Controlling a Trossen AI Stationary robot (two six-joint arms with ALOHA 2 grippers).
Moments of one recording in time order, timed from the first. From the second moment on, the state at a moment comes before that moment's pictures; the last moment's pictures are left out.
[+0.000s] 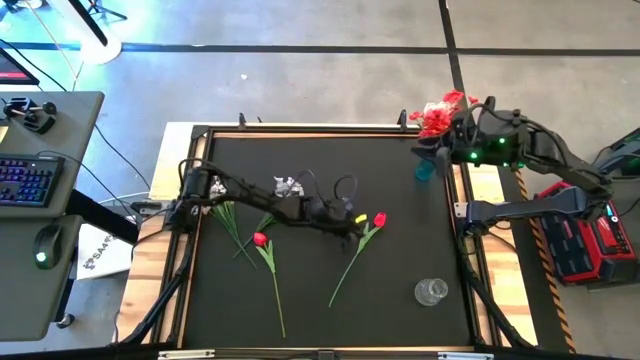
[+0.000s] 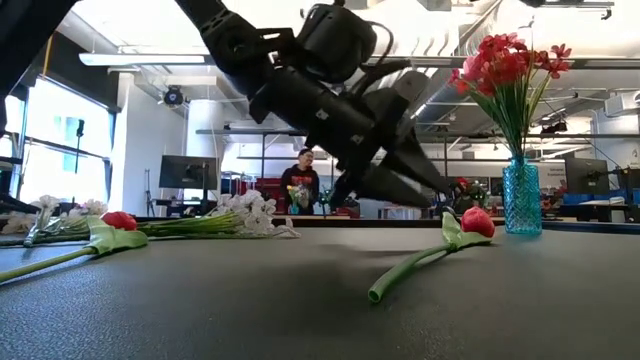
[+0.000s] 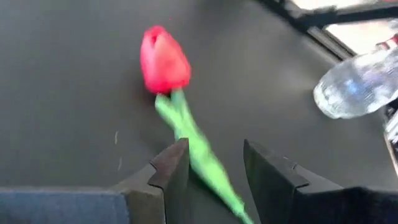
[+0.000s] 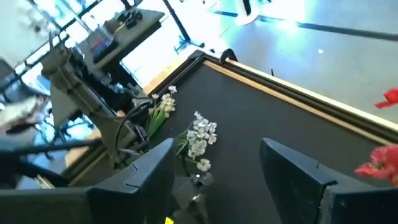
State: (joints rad) left arm -0.04 2.12 1.27 0.26 0.01 -0.57; right arm -0.22 0.88 1.34 -0.90 0.15 0.57
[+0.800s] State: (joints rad) left arm 0.08 1.58 0.95 -0.64 -0.13 -0.74; right arm -0.18 0.88 1.34 -0.82 0.07 0.47
